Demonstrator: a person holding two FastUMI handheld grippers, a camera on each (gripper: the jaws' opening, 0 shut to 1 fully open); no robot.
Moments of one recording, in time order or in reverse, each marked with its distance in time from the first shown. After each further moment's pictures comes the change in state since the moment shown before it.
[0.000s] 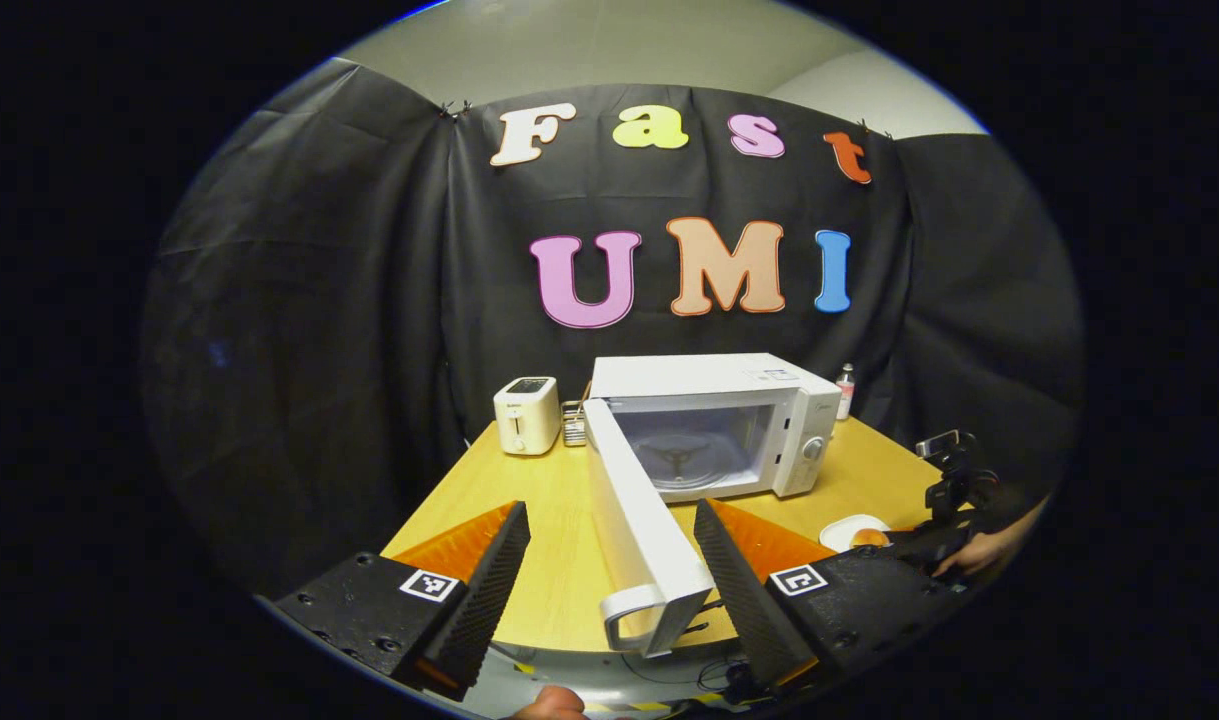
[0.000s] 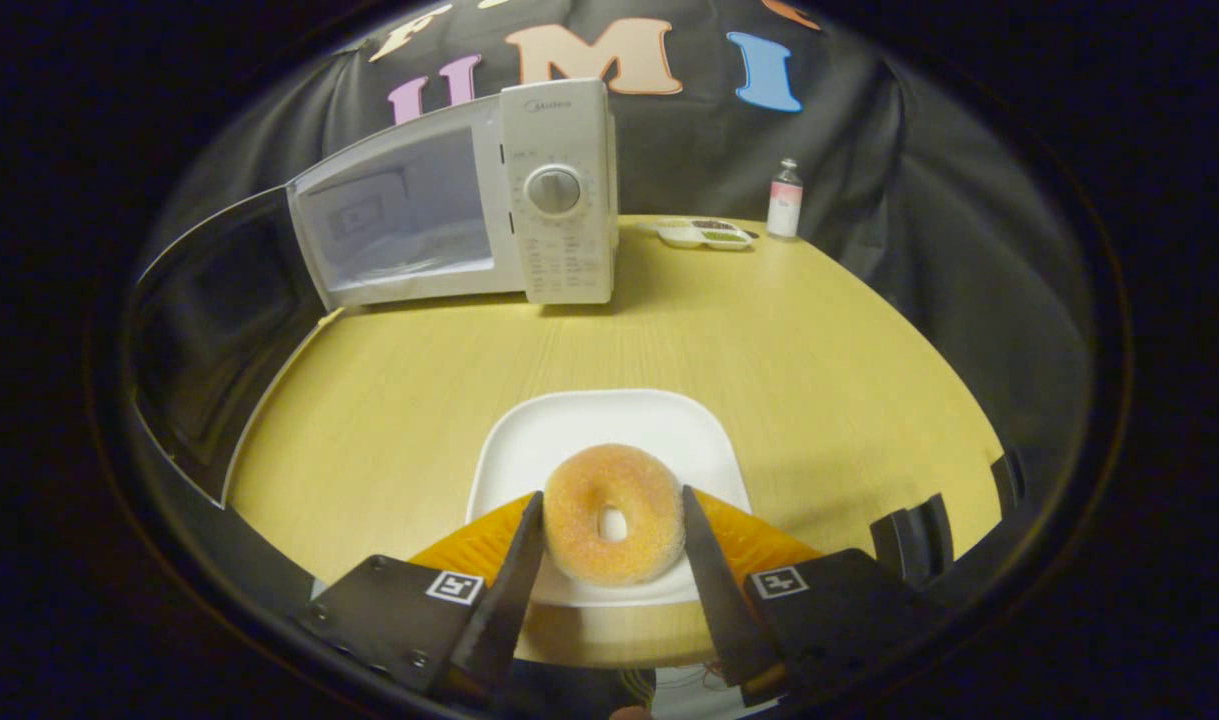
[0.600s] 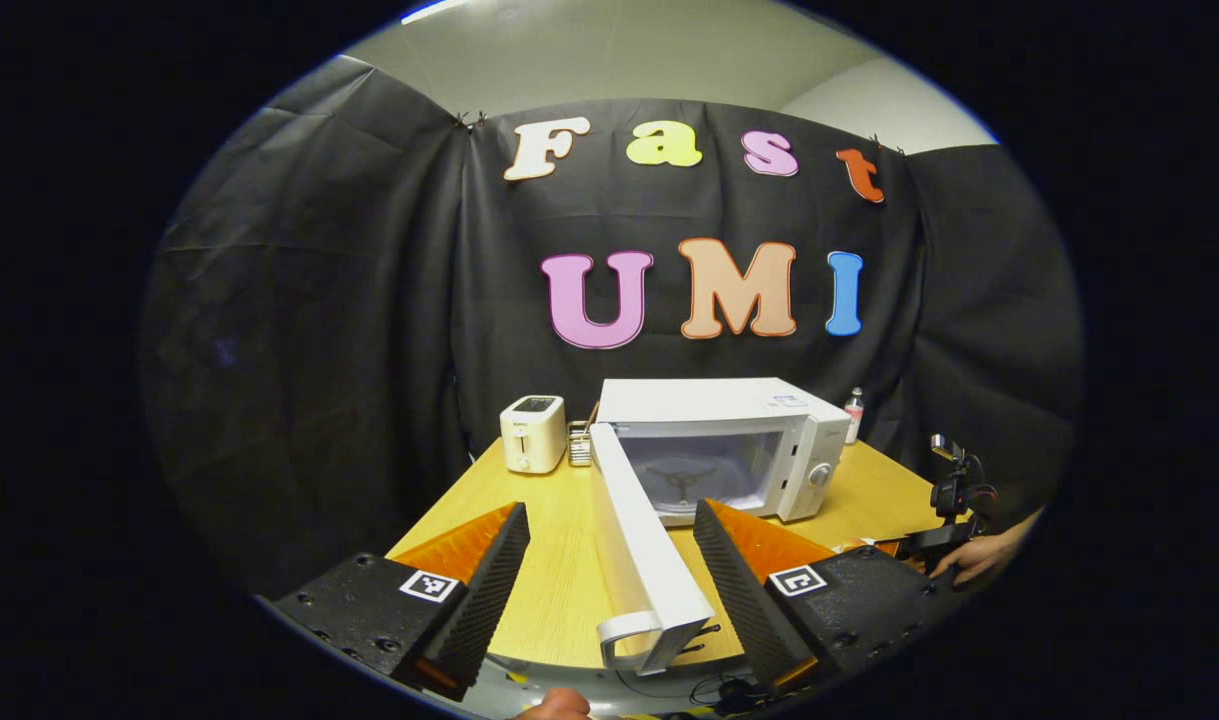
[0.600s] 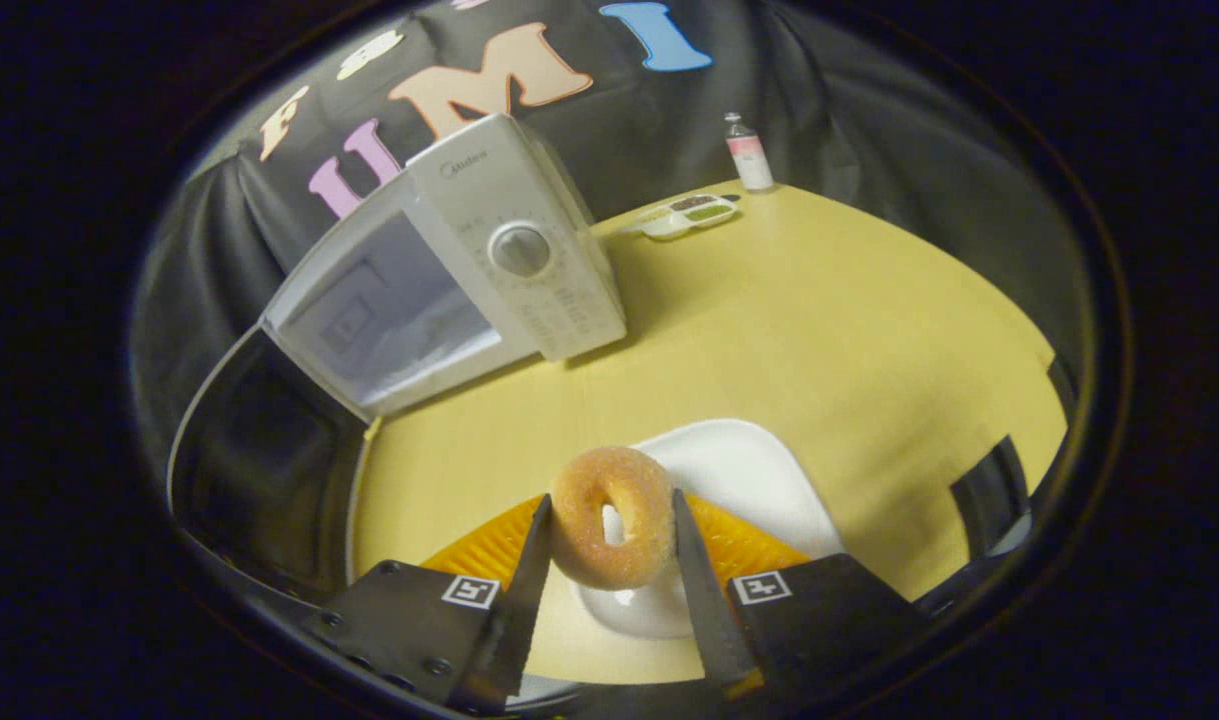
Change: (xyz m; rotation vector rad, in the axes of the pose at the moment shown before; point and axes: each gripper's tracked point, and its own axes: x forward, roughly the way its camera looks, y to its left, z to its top) left arm 0.004 0.006 0.026 -0.013 -0.076 0.046; right arm 0.007 0.052 0.057 0.437 0.027 0.172
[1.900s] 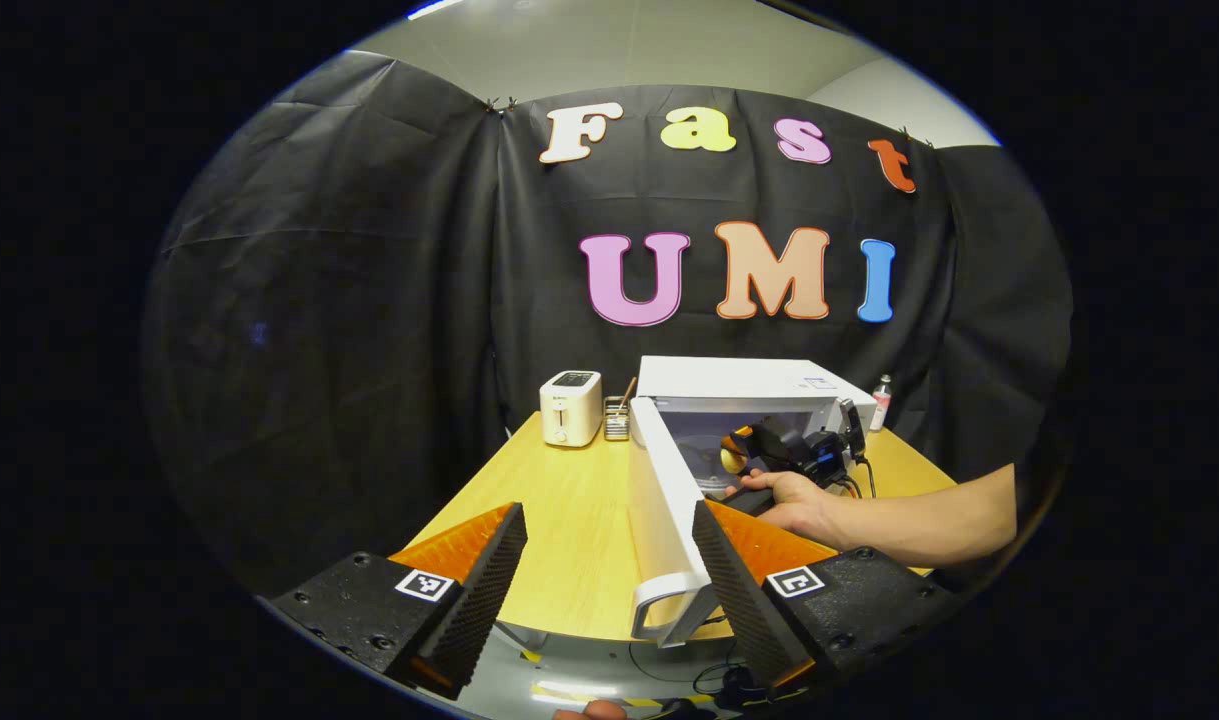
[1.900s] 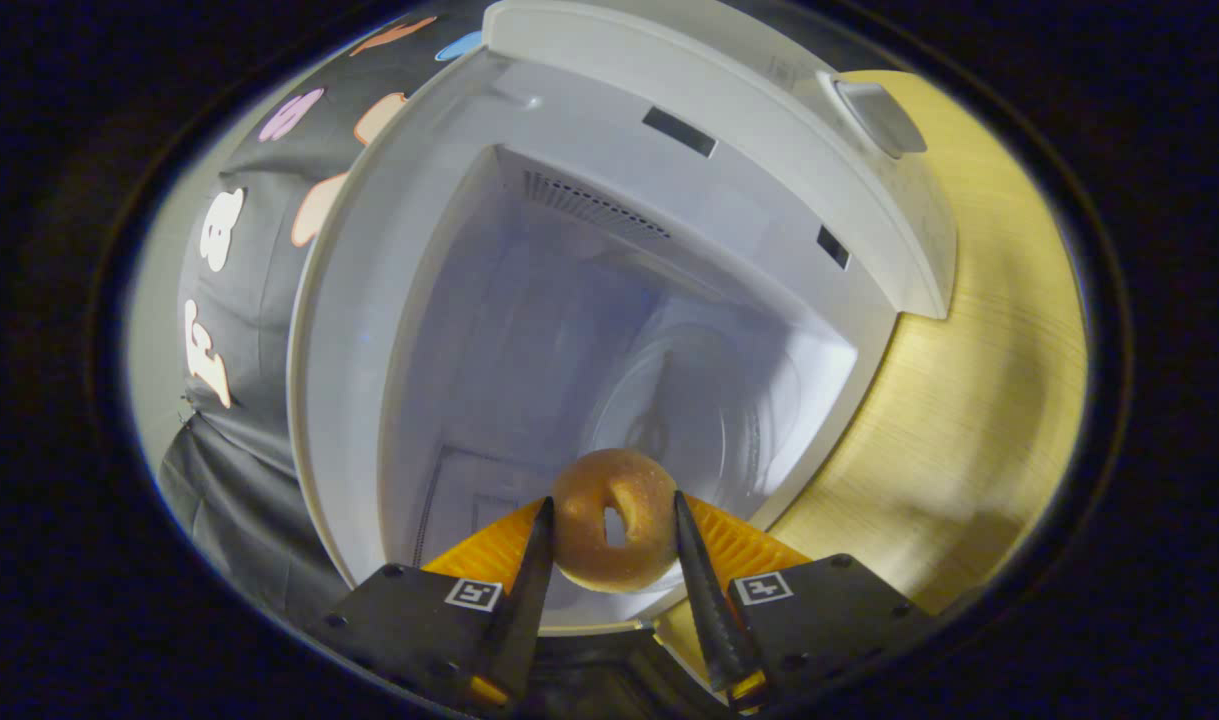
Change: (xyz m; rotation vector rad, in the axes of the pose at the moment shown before) left arm -0.038 0.029 -0.016 -0.019 0.095 0.114; right arm 0.166 0.237 0.089 0.652 -0.218 0.135
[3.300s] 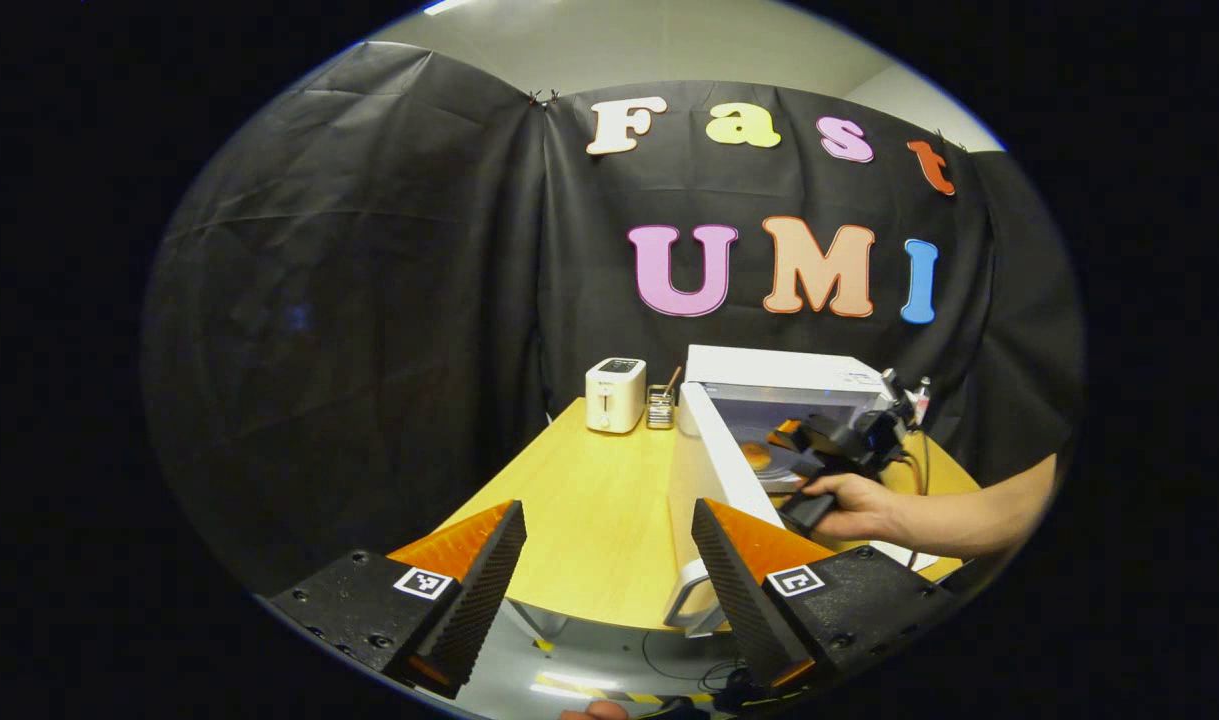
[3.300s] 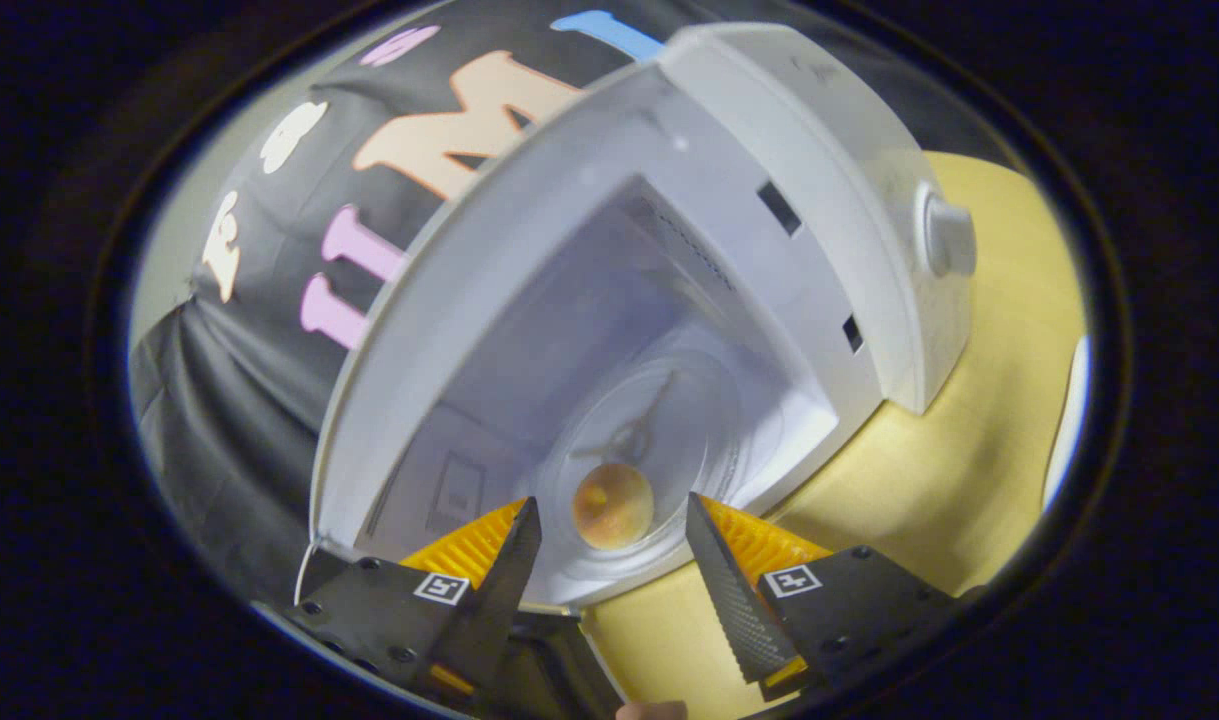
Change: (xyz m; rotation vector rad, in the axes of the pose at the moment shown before) left arm -0.011 0.035 -0.016 -0.025 0.017 0.126; right arm -0.057 0.002 0.009 -0.373 0.038 0.026
